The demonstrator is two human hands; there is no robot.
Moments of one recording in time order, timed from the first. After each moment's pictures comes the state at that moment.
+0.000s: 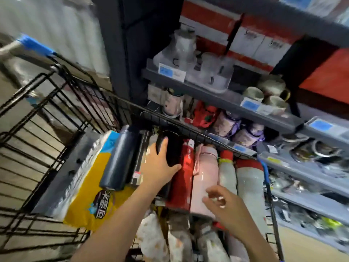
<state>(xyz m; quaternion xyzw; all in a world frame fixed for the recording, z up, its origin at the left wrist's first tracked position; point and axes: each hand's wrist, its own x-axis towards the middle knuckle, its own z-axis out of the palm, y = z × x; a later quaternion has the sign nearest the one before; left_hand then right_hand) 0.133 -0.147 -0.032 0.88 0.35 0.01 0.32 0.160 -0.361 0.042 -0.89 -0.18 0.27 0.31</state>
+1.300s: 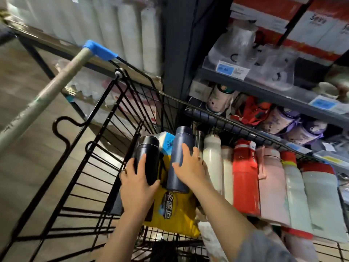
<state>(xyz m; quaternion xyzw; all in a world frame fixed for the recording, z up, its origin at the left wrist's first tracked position) -0.044 0.003 -0.032 0.85 0.47 0.02 0.25 0.098 -0.072 -0.030 -0.92 -0.24 0.26 0.15</state>
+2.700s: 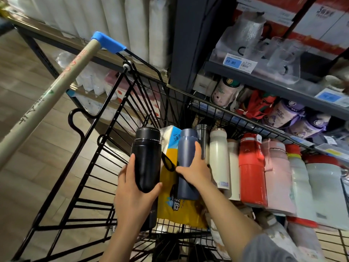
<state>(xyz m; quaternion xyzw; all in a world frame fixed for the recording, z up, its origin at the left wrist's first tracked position) -0.098 0.004 -0.015 0.79 0.46 0.15 0.38 0.070 -0.078 -0.047 -0.92 -0.12 0.30 0.24</state>
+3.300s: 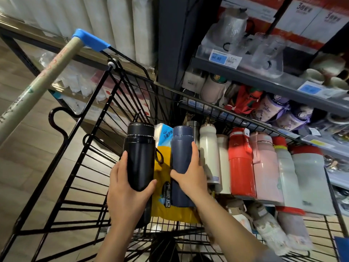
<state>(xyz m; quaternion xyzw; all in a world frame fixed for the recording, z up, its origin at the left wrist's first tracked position) -0.094 -0.005 -0.012 0.81 0.41 0.21 0.36 0.043 -0.109 -0.034 -0.90 -0.15 0.23 0.34</state>
